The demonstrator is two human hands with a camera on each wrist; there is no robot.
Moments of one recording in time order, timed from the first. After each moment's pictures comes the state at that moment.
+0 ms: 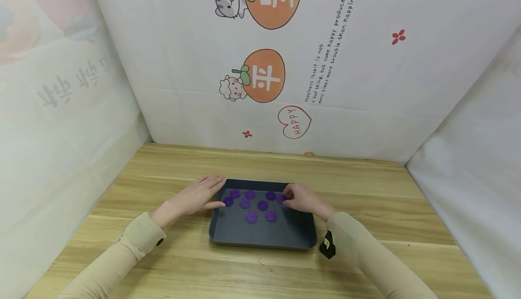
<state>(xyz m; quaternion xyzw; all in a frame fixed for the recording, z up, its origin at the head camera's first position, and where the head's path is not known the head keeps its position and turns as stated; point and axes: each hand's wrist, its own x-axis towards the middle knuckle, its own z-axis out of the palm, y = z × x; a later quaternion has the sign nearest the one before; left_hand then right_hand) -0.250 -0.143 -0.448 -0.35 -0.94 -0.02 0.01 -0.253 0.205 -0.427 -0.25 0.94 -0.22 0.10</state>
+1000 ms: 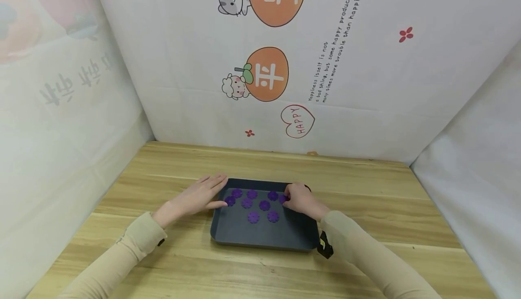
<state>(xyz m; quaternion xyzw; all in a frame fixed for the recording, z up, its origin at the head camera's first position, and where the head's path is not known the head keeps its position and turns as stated) -0.250 -0.143 -0.452 -0.35 -0.94 -0.04 0.01 -0.257 0.187 -0.435 -0.20 0.96 -0.16 0.09</state>
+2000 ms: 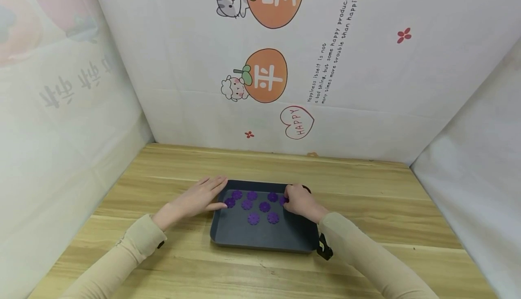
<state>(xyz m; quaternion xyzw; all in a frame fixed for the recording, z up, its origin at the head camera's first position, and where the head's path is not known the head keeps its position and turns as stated) -0.248 -0.143 -0.453 -0.35 -0.94 -0.05 0.02 -0.255 0.188 -0.437 -0.21 0.97 -0.15 0.06</state>
